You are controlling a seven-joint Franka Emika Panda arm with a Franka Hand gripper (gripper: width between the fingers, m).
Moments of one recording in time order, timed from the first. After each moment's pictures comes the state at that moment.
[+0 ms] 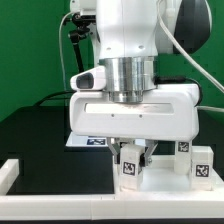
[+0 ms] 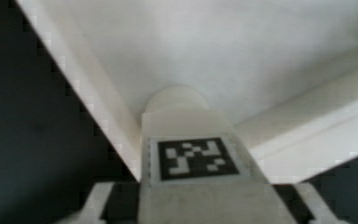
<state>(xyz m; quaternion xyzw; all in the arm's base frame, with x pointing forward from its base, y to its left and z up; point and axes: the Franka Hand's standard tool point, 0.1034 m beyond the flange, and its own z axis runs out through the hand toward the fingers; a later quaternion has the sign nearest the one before) 0.626 0.009 0.067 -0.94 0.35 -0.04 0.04</state>
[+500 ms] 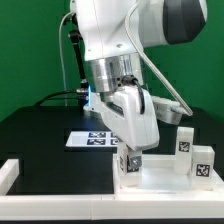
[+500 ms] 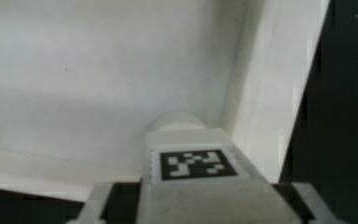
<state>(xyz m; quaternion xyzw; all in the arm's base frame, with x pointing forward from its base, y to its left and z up) 0.626 0.008 0.071 -0.76 0.64 0.02 0.08</state>
